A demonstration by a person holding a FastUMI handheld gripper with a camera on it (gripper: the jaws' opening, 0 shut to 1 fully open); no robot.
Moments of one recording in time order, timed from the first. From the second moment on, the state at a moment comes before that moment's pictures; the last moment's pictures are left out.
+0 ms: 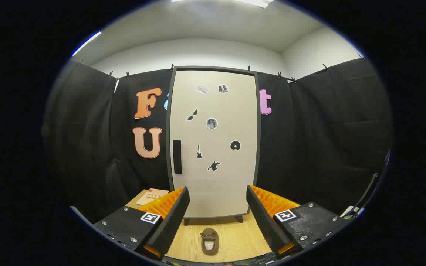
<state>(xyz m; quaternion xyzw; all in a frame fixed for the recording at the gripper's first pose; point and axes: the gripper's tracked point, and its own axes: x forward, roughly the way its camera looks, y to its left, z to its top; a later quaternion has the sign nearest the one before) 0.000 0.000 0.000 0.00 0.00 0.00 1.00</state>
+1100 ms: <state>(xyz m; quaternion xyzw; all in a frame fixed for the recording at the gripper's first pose) 0.012 0.024 0.002 -0.01 0.00 0.02 1.00</state>
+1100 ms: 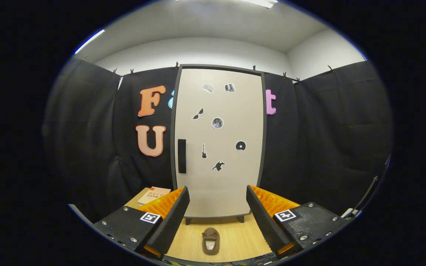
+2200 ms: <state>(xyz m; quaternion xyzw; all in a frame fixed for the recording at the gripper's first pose) 0.178 0.147 -0.019 0.00 0.02 0.11 0.99</state>
